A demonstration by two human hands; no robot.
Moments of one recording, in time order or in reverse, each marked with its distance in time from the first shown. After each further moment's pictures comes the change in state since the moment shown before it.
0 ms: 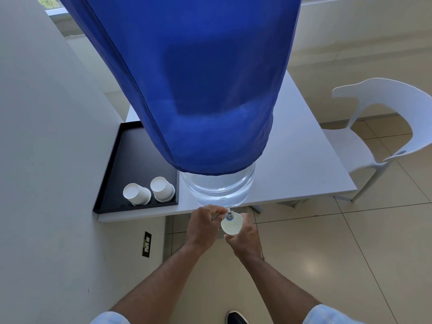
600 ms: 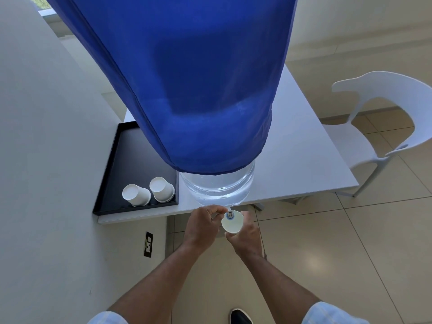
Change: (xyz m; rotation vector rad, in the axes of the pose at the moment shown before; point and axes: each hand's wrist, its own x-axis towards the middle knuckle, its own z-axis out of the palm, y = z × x) left_hand 0.000 -0.002 -0.003 0.048 -0.021 0.023; right_hand 0.003 0.003 0.005 0.012 0.021 -0.021
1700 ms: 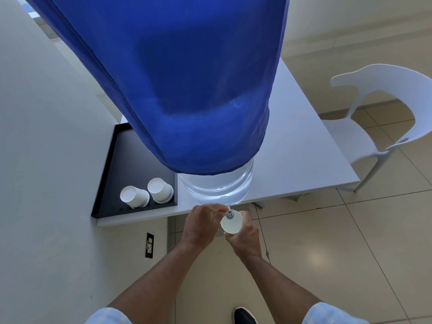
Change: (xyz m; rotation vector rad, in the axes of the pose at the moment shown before) left_hand 0.005 0.004 -0.006 0.197 -0.013 0.146; right_hand -0.002 0.006 0.006 0.099 0.021 -0.052
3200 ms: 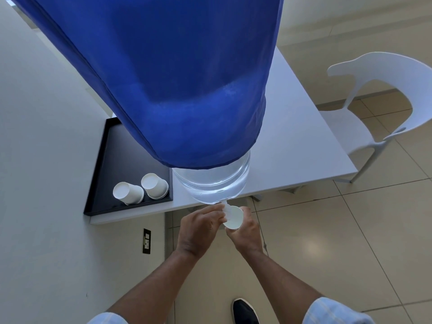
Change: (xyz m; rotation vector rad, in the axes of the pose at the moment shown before) left_hand -0.020 -0.021 0.019 0.224 0.141 0.261; right_hand 0.001 0.012 -0.004 -0.014 0.007 0.025
